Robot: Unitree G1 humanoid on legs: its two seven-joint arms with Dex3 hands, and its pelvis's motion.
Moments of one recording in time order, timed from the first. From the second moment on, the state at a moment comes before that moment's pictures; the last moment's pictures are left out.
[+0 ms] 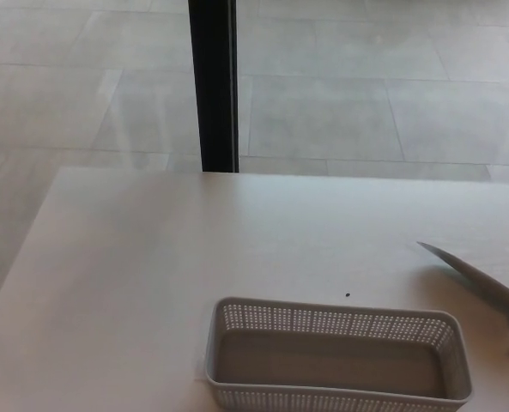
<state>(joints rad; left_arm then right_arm) 0.10 0.60 0.31 1.31 -0.06 -0.07 -0.19 -0.30 -0.83 0.25 0.65 -0.44 -0.23 0.10</state>
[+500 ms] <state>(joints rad) 0.09 0.60 0.31 1.31 -0.06 -0.08 -0.19 -0.35 -0.83 0.26 0.83 -0.47 -0.17 0.04</state>
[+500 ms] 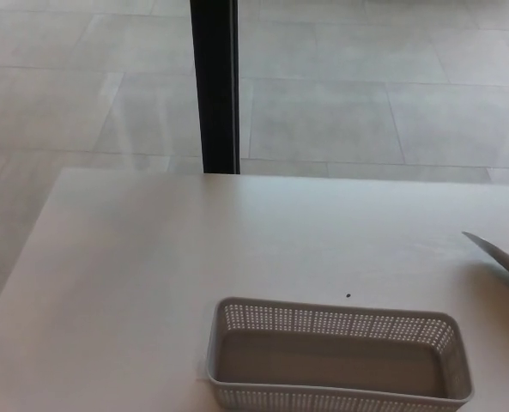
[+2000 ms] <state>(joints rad) 0.09 0.59 0.30 1.30 -0.06 -0.08 -0.21 -0.25 -0.79 0.23 0.75 -0.53 -0.10 -0.23</state>
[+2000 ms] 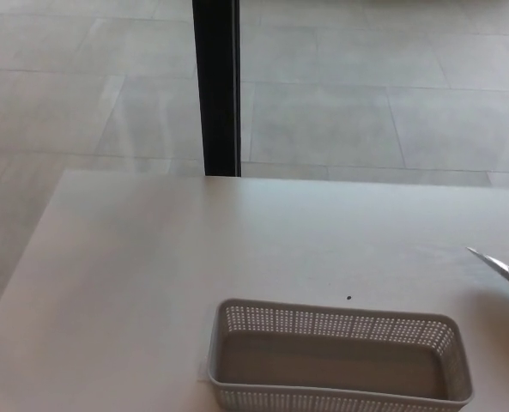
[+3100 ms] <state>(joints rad) 0.09 0.60 0.30 1.29 -0.06 -0.08 -0.22 -0.26 -0.95 0.15 0.53 -0.60 -0.57 -0.46</state>
